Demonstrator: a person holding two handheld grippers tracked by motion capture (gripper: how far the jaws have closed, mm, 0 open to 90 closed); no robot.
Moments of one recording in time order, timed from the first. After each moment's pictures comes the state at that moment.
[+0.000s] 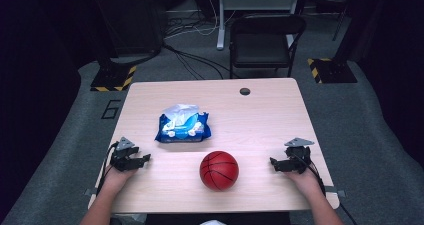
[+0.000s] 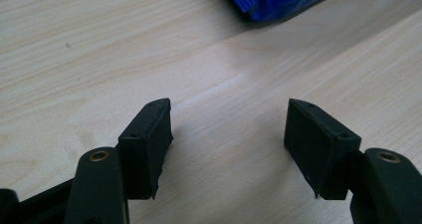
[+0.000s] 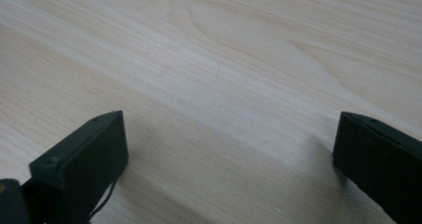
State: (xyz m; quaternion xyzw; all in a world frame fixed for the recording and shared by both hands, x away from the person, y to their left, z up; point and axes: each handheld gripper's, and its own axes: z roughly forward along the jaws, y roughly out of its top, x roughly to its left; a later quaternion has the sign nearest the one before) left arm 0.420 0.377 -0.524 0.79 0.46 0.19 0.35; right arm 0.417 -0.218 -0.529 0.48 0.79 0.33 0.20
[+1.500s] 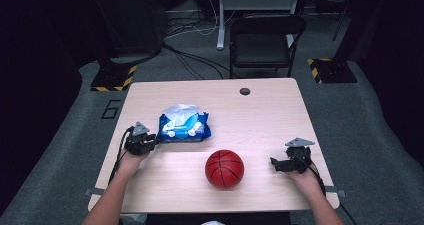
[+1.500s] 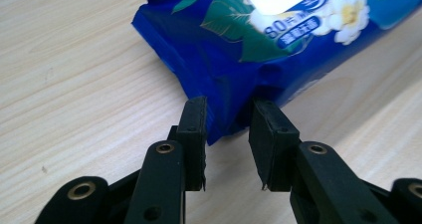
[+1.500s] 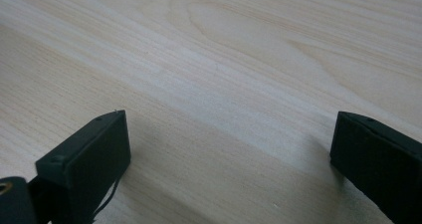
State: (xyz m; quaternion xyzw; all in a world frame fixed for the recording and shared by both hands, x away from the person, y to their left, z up) left arm 0.462 0.332 -0.498 0.81 0.41 0.23 0.35; right arm 0.416 -0.219 -0.528 0.48 0.79 0.33 0.20
